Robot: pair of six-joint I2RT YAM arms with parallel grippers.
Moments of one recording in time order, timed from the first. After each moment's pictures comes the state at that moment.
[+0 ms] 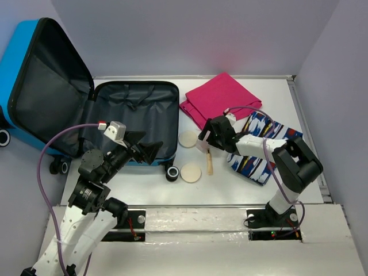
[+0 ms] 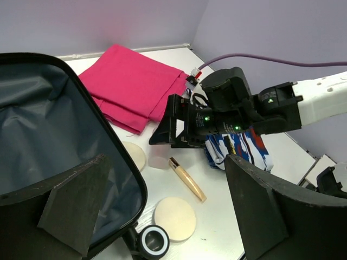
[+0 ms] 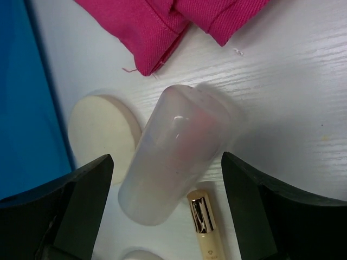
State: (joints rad) left arm -0.45 0.44 0.66 -0.17 0.25 -0.34; right arm 0.62 1.67 0.90 0.02 0.23 0.92
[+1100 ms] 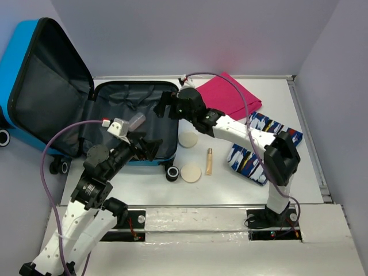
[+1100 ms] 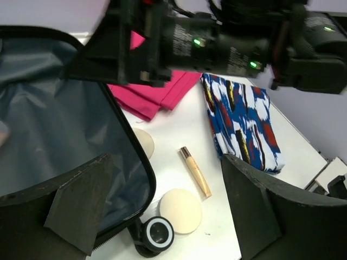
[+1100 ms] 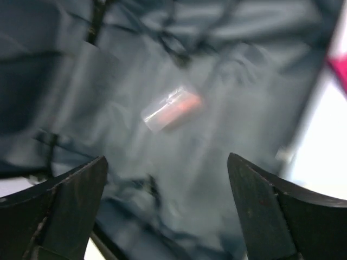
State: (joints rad) left arm -0.47 0.48 0.66 -0.20 0.18 -0.35; right arm 0.83 1.90 1.63 -0.05 0.15 0.67
